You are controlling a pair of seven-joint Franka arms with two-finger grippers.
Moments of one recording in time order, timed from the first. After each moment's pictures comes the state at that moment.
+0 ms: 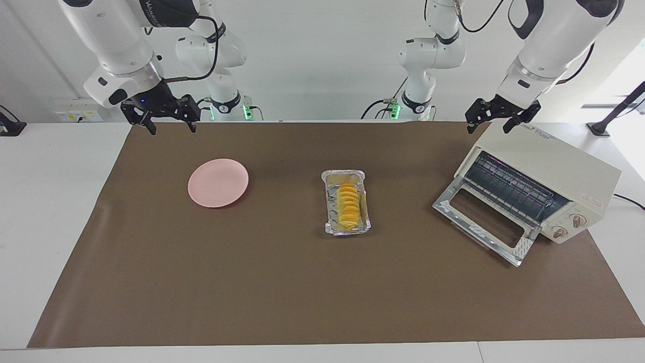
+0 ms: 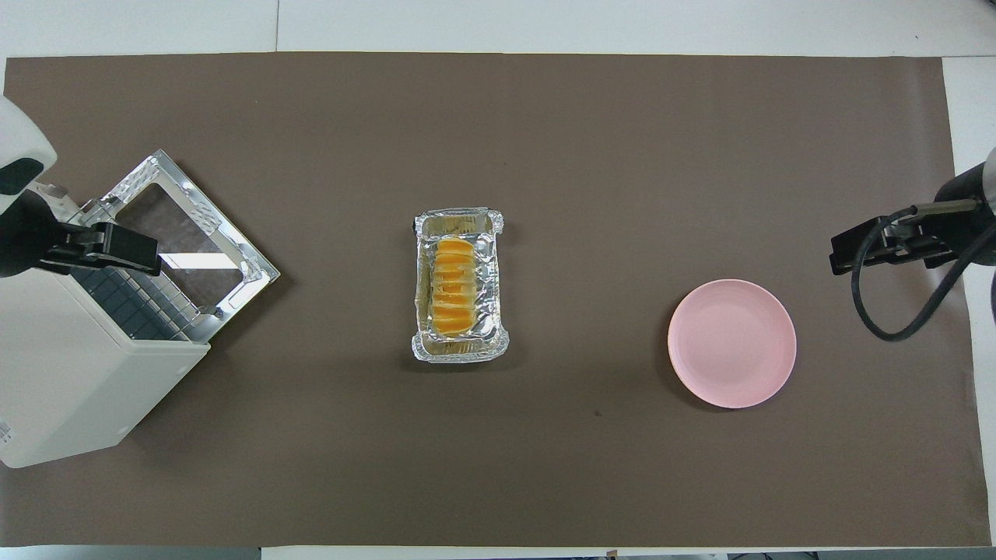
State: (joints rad) left arm -0.13 -0.04 -0.03 -1.63 -0.01 1.55 -0.04; right arm -0.04 0.01 0.08 -1.55 0.00 1.43 0.01
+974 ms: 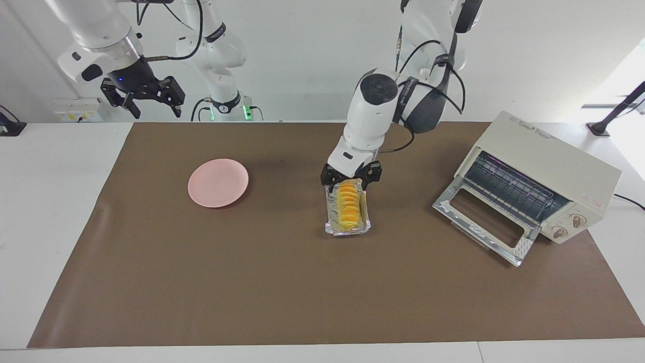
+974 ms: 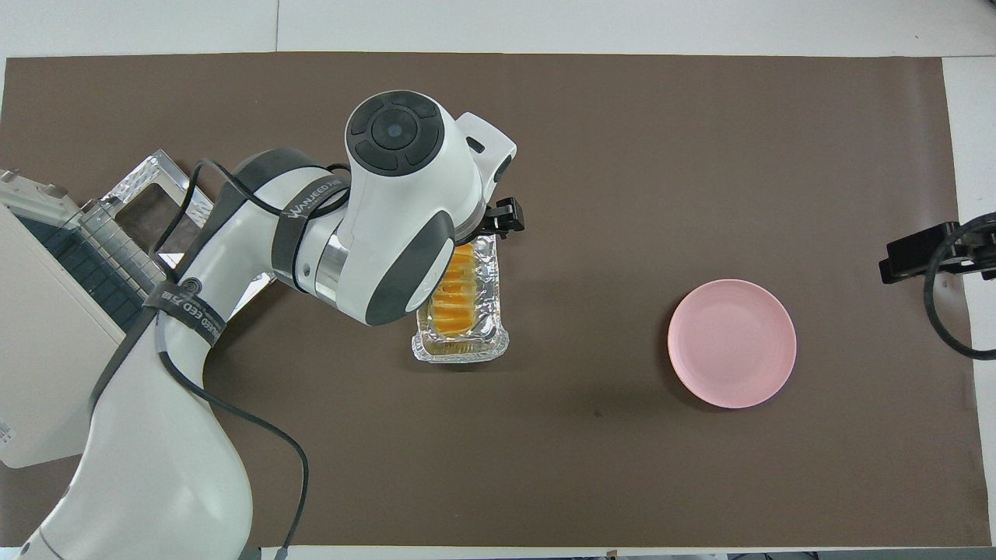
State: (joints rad) left arm -0.58 0.43 -0.06 -1.49 -0.07 1.97 -0.65; right arm -0.08 -0.02 0.08 -1.49 0.01 1.35 -0.01
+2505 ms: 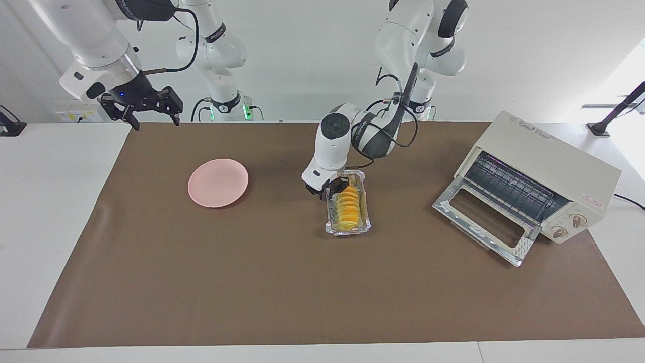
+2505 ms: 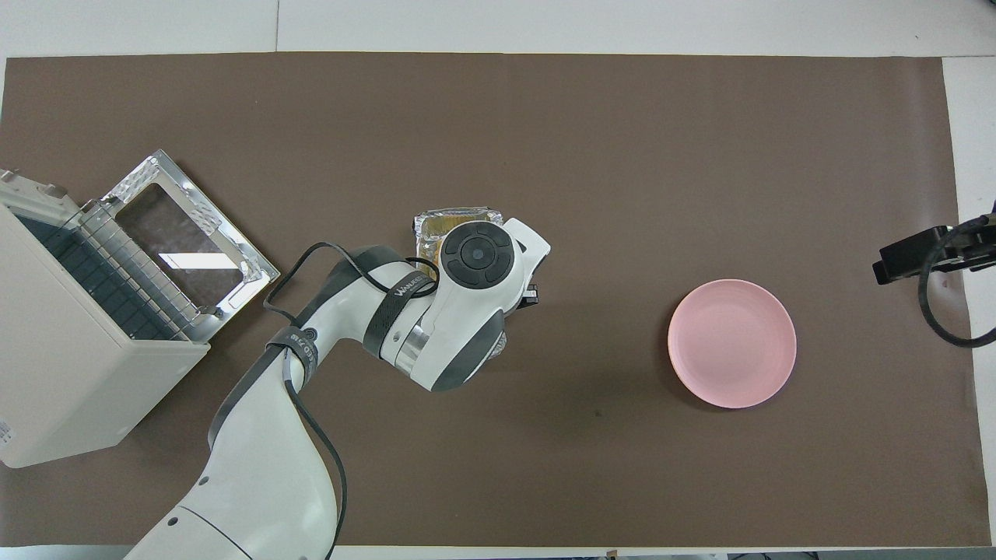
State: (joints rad) left arm -0.70 0.45 -0.04 -1.77 -0.07 2.20 -0.71; right arm -0.10 -0.01 0.08 -1.53 0.01 1.39 -0.13
